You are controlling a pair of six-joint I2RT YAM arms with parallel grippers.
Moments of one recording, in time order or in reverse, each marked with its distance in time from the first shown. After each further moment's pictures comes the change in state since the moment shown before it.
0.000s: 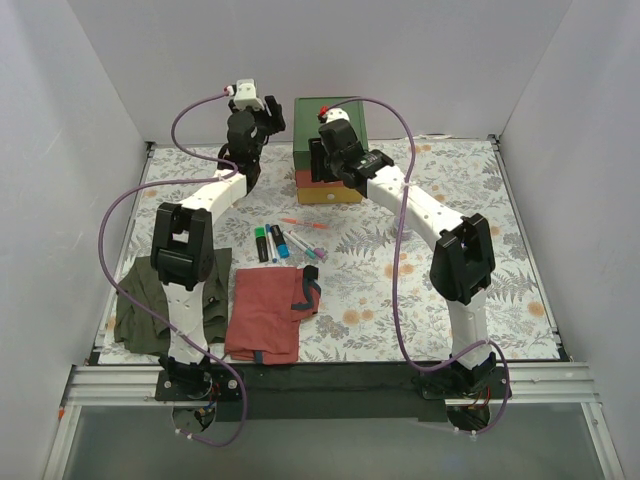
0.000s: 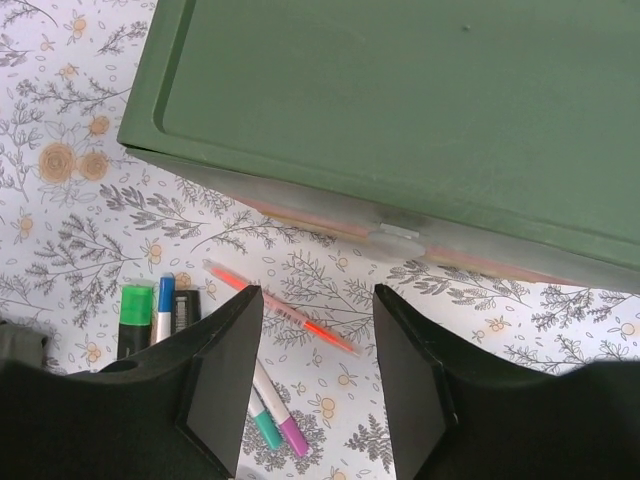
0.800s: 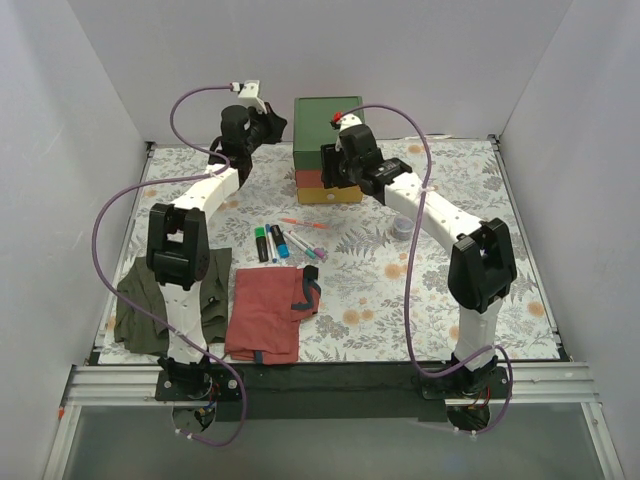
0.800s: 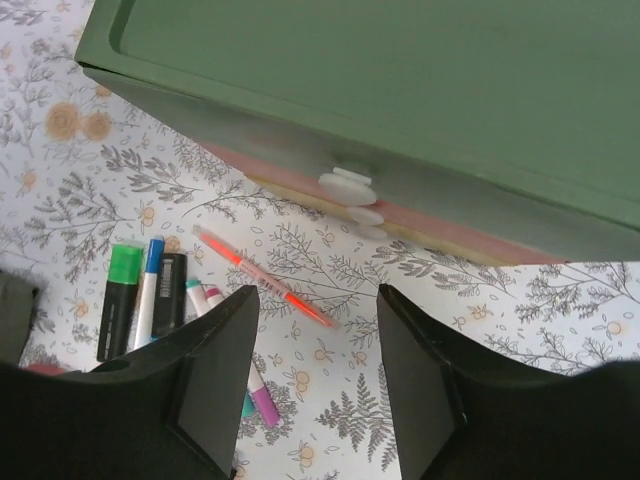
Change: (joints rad) left arm 0.048 -0.038 0.045 -0.278 0.413 -0.084; right arm -0.066 -0.130 -0.221 0.120 -0.169 -0.084
